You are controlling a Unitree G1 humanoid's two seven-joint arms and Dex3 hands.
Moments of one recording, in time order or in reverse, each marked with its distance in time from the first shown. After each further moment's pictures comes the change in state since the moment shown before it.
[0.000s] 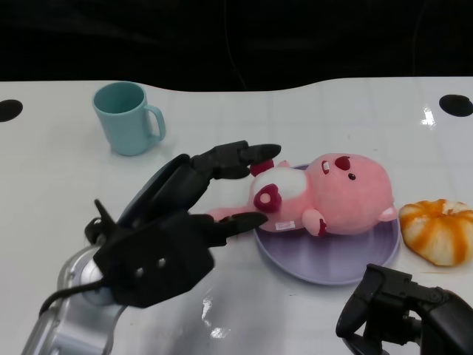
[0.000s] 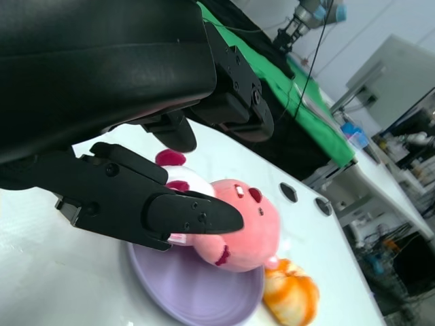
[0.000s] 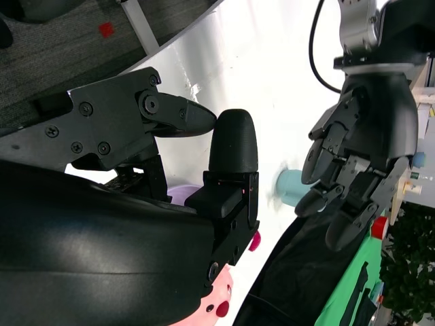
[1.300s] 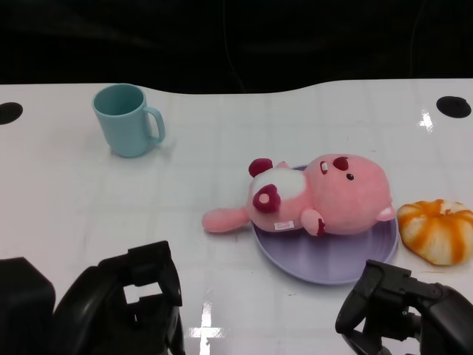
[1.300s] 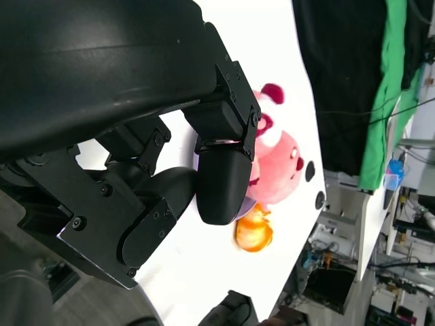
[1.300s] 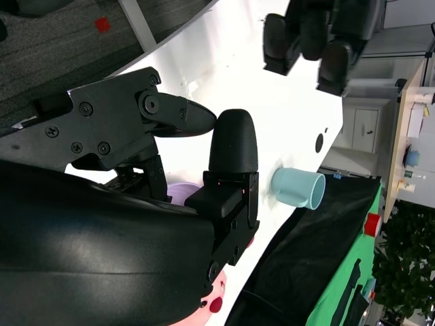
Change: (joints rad) left arm 0.485 0.011 0.213 -0.472 -0.611 0.594 -0.012; right arm -0.012 -0.001 -0.002 -0.003 0.001 0.004 0.001
